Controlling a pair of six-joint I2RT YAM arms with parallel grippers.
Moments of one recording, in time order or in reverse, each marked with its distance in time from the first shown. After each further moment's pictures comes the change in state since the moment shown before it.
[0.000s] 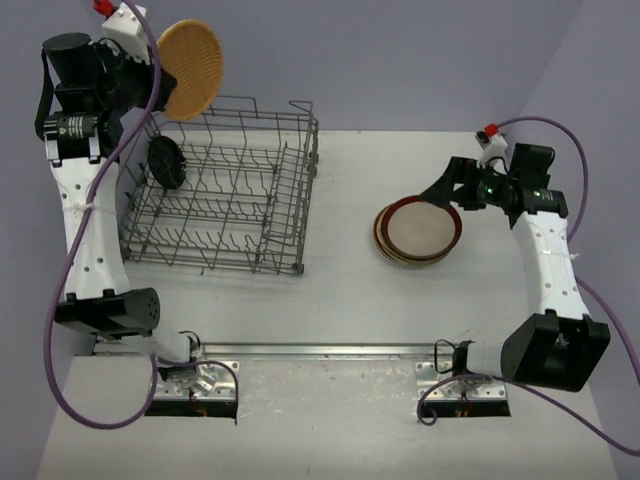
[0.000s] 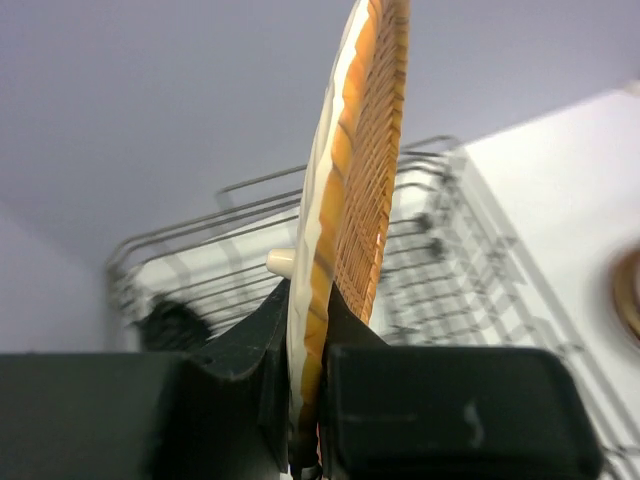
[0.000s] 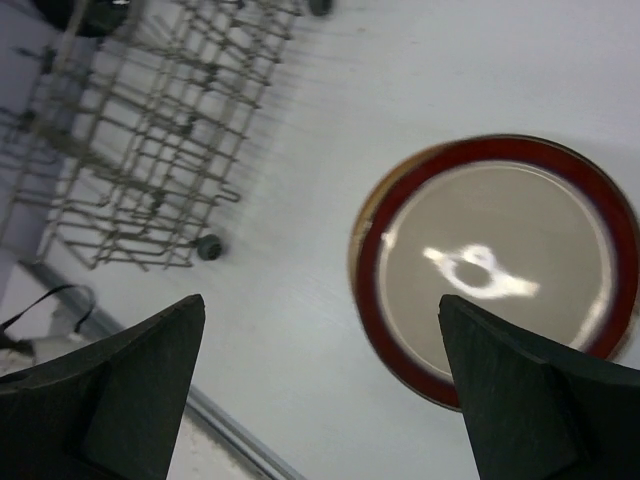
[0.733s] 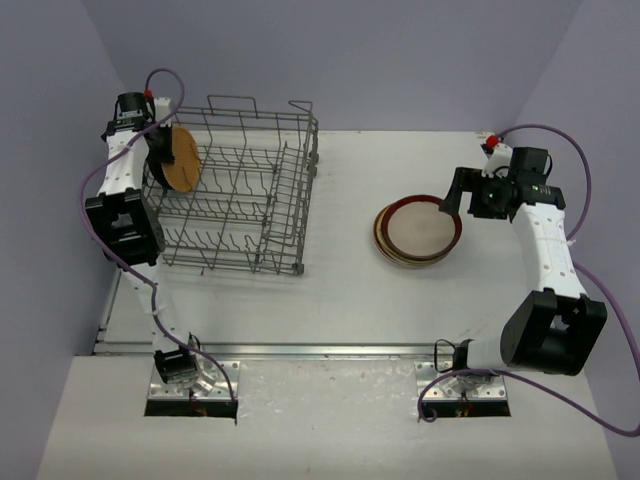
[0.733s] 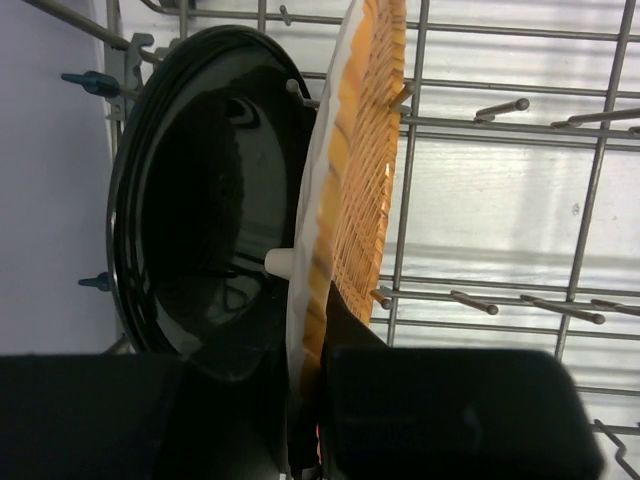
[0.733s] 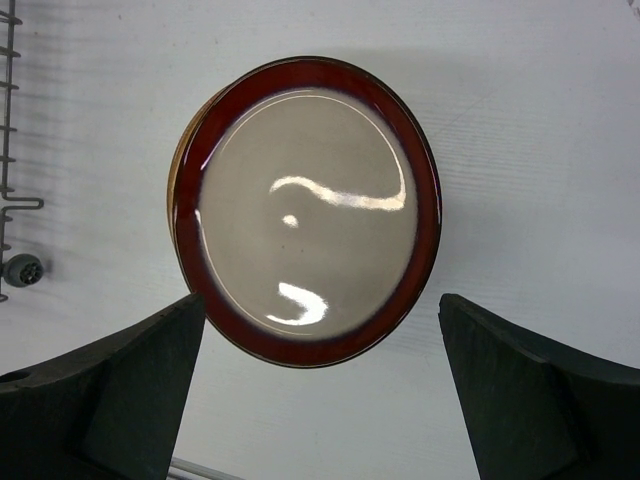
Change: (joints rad) left arm 0.115 0.633 -0.029 -0.030 -0.295 0.063; right arm -0.042 0.085 -0.007 -0.068 0.340 -0.100
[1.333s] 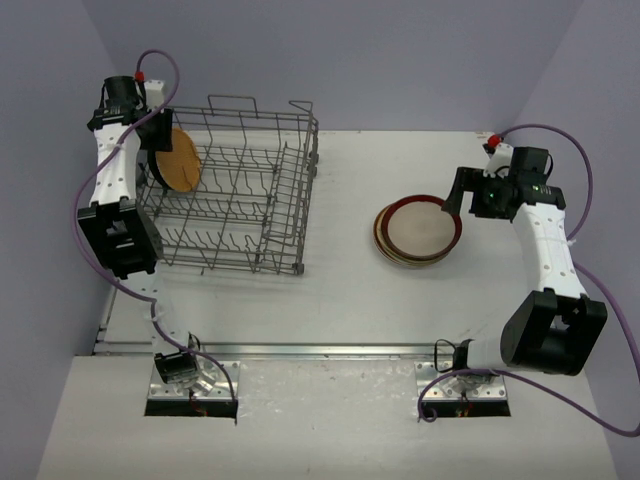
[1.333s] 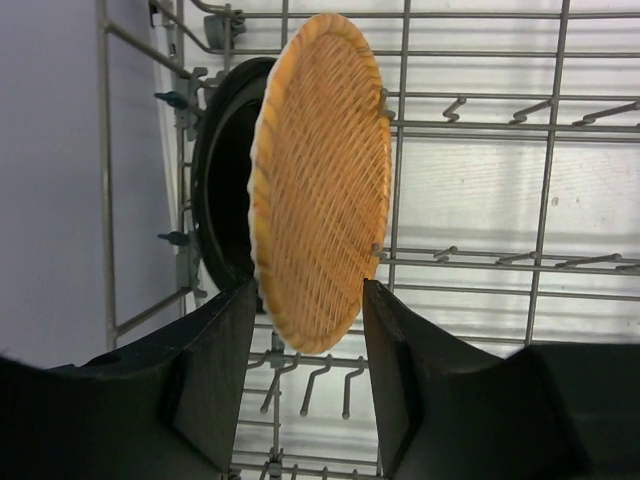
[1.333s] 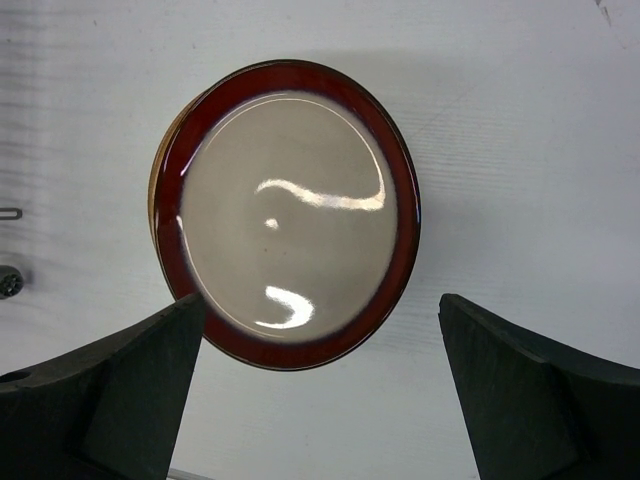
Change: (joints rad) left arm 0.006 -0.113 0.044 -0.080 -0.014 0.044; right arm 0.000 0.000 0.000 0.006 0.041 0.000
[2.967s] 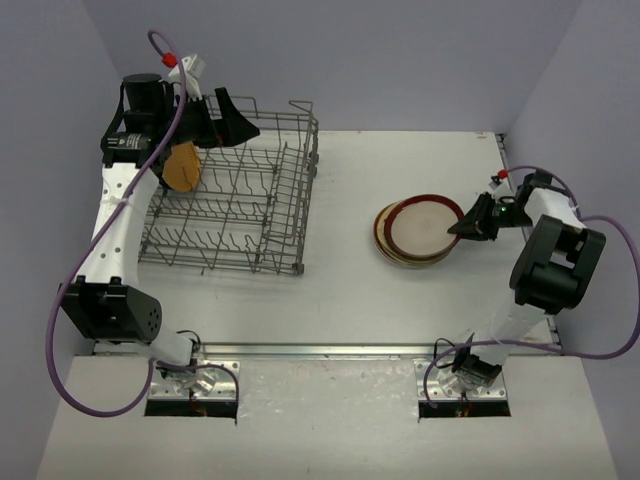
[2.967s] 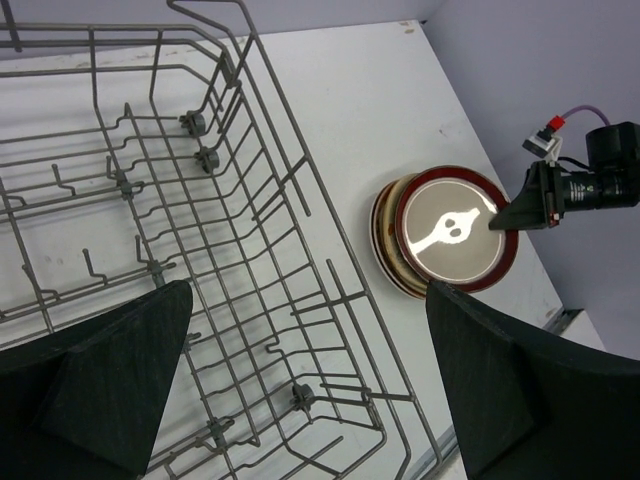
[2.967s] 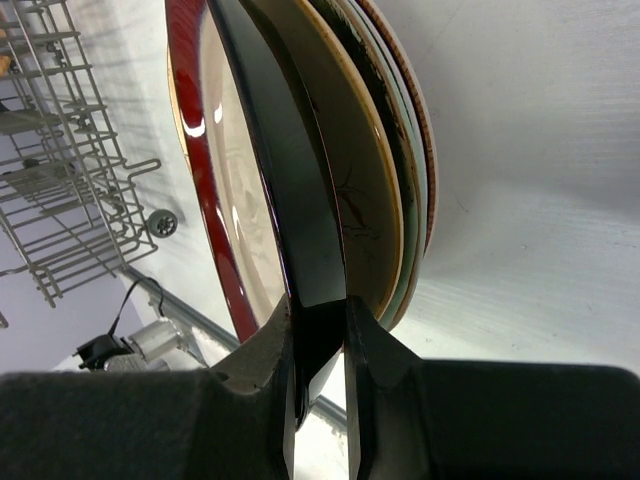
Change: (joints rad) left arm -0.268 -0.576 -0.415 0.252 0.534 -0.532; right arm -0.212 0.434 0.053 -0.151 -0.432 0.045
